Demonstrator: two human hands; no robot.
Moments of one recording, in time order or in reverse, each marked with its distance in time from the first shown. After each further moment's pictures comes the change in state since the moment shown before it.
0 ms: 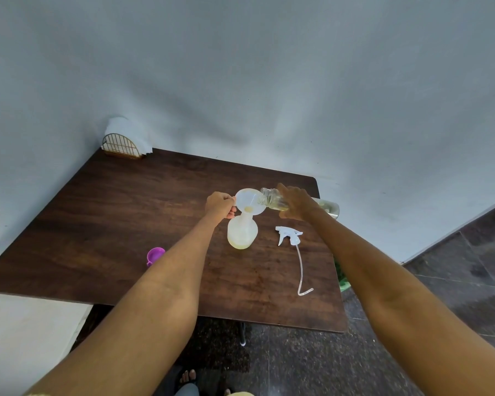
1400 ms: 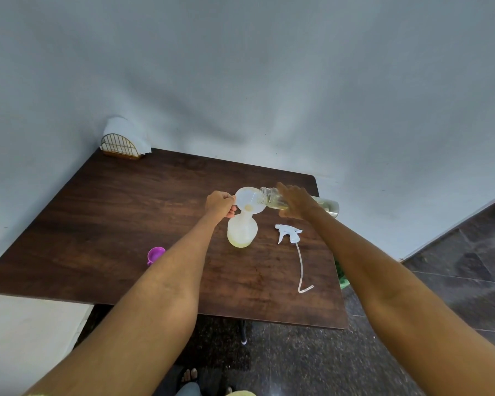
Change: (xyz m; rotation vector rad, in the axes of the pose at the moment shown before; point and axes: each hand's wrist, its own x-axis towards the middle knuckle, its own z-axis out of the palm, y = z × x) left_hand -0.006 0.001 -0.003 -0.035 -0.026 0.009; right_hand 0.000 0.000 0.005 -0.018 0.015 0.003
